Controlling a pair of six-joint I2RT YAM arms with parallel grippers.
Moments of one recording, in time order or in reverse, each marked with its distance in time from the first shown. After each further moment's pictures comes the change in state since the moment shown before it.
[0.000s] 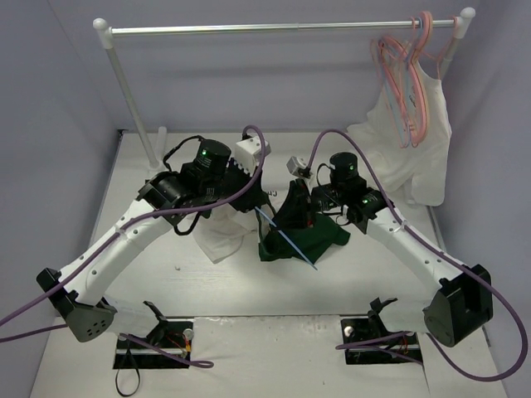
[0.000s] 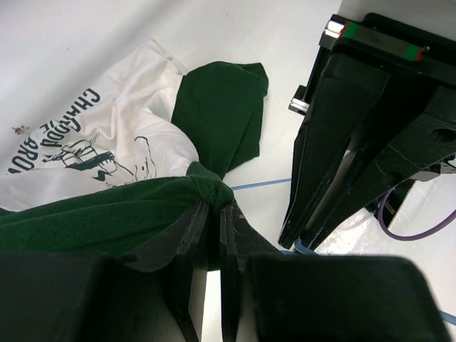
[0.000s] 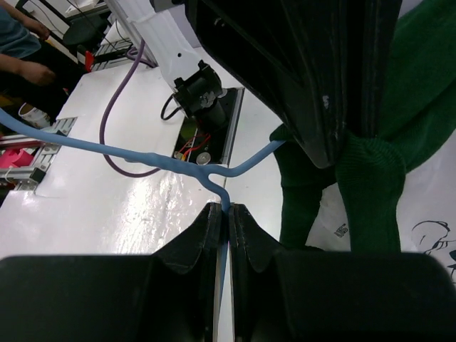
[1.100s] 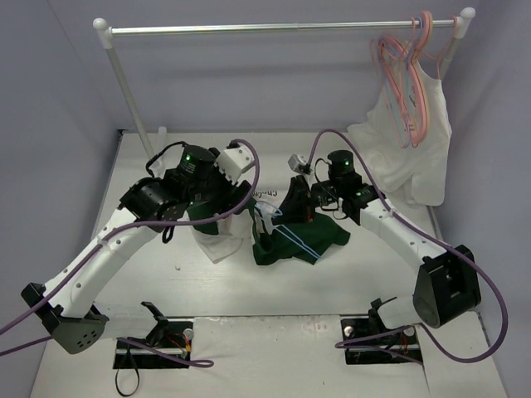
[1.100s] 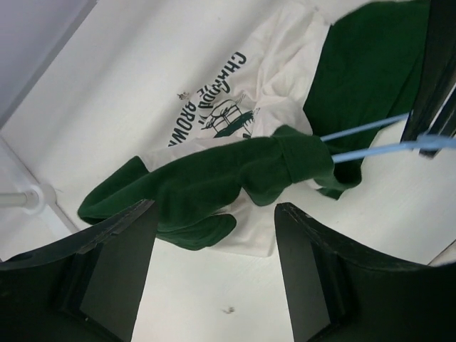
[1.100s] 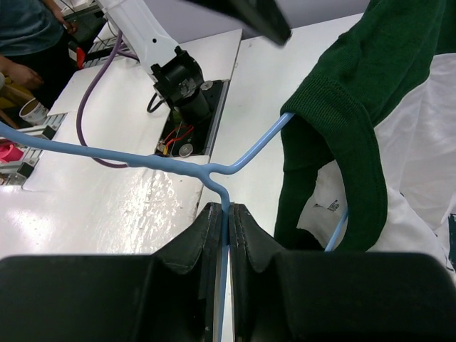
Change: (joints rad) left arm 0.035 -0.087 -0.027 -0.110 -0.315 0.352; right arm -0.068 0.123 -0.023 0.071 -0.076 -0.069
